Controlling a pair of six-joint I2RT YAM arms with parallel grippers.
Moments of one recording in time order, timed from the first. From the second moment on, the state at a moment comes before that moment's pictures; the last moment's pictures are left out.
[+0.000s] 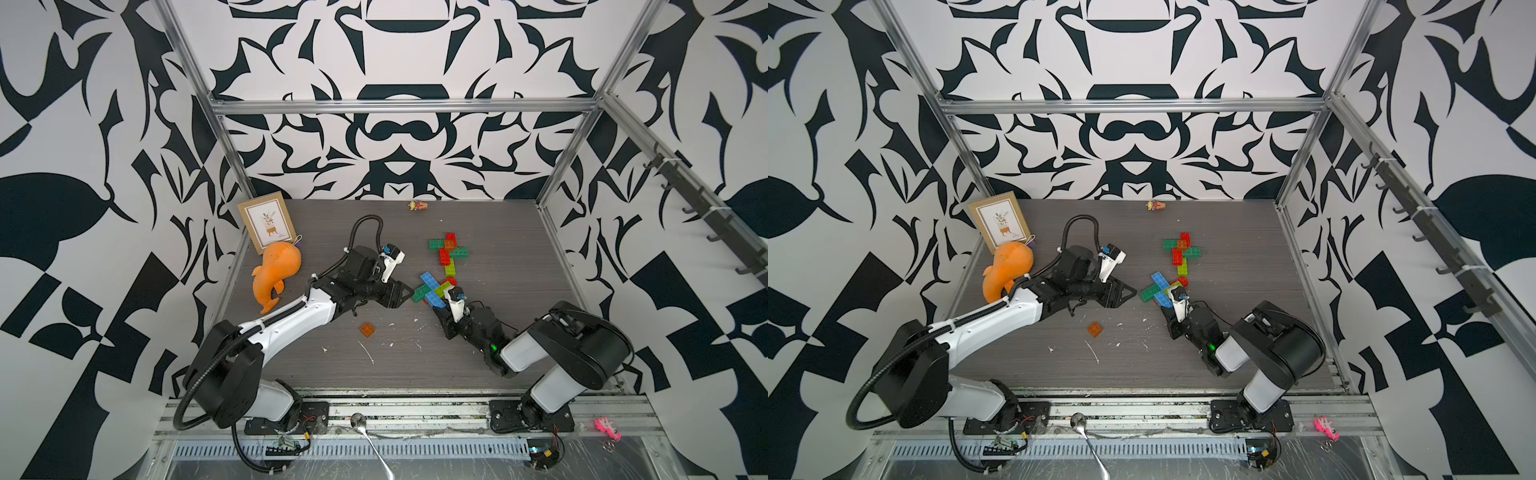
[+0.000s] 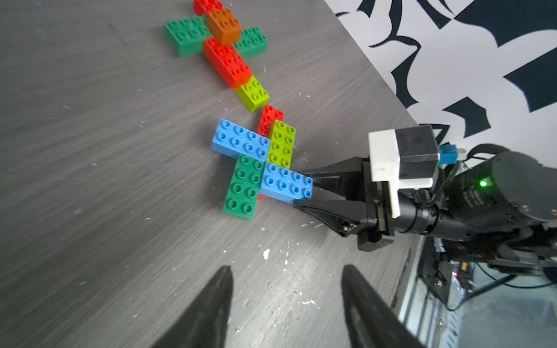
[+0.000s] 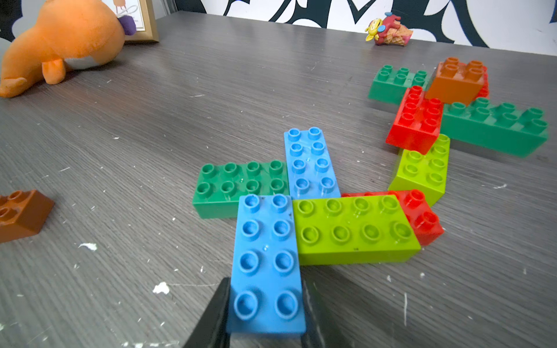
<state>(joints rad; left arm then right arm) -0.67 1.46 0.93 -0.17 0.47 -0.23 0.62 1.65 0.16 1.11 0.00 0.09</state>
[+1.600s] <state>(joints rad) -0.81 2.03 1.46 -0.42 0.29 -0.18 0.63 1.56 0.26 0.81 0.01 0.08</state>
